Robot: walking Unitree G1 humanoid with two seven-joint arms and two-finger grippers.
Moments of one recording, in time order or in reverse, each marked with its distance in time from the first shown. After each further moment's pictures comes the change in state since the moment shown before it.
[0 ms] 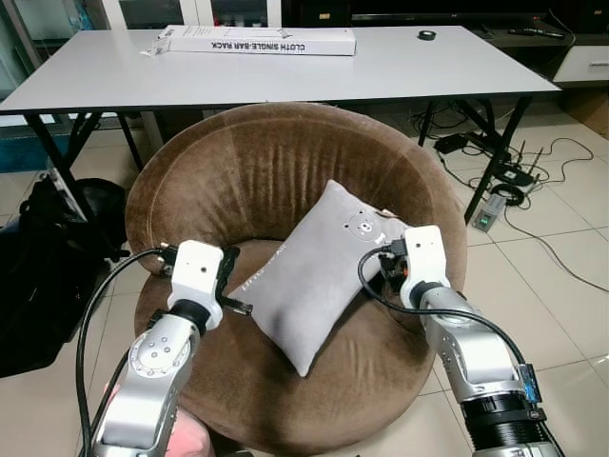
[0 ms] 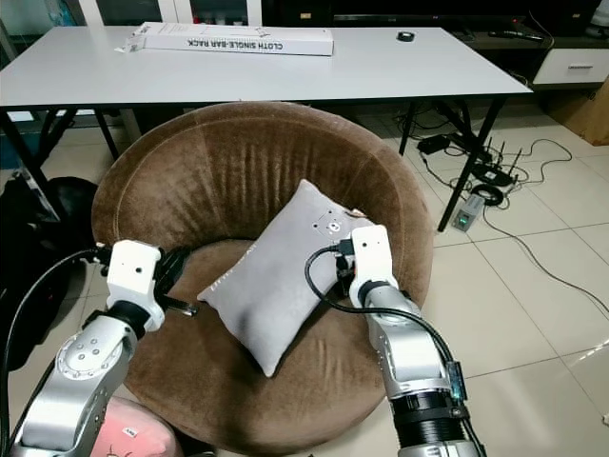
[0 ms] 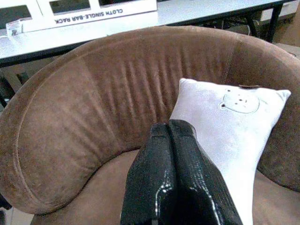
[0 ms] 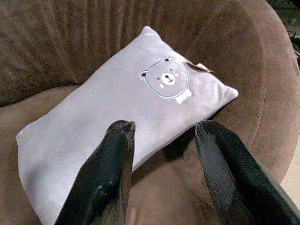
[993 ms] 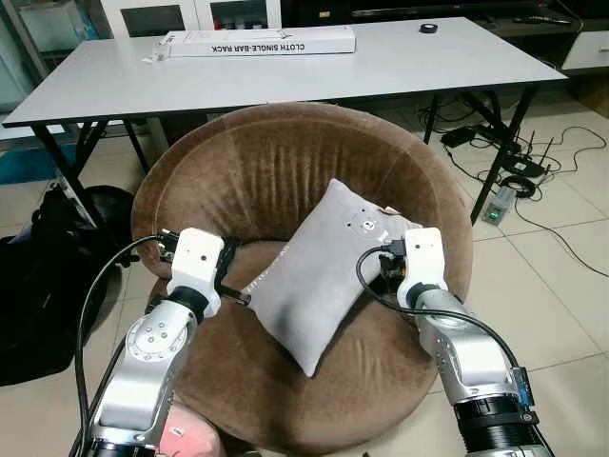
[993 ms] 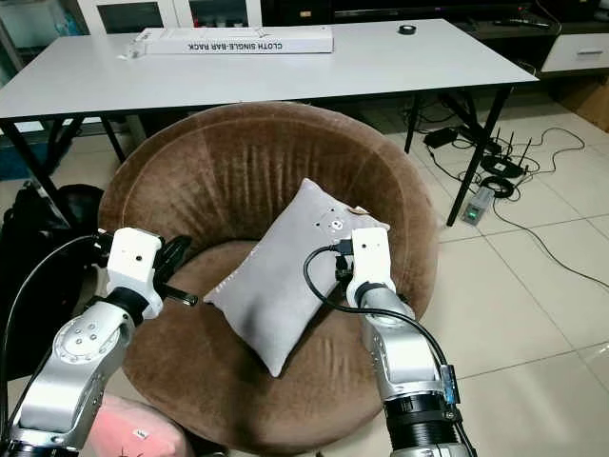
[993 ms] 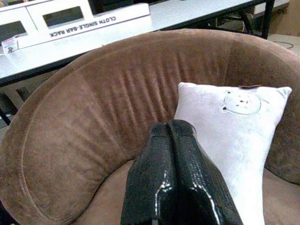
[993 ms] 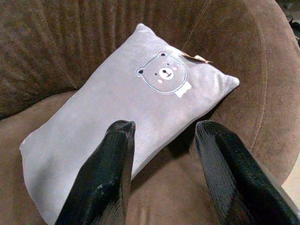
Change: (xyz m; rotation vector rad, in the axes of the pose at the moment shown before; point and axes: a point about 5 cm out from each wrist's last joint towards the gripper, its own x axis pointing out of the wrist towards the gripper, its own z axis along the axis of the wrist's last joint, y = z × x) left arm 0.009 0.007 0.007 0.034 -0.016 -0.033; right arm 0.000 0.005 -0.002 0.045 0.003 -0.045
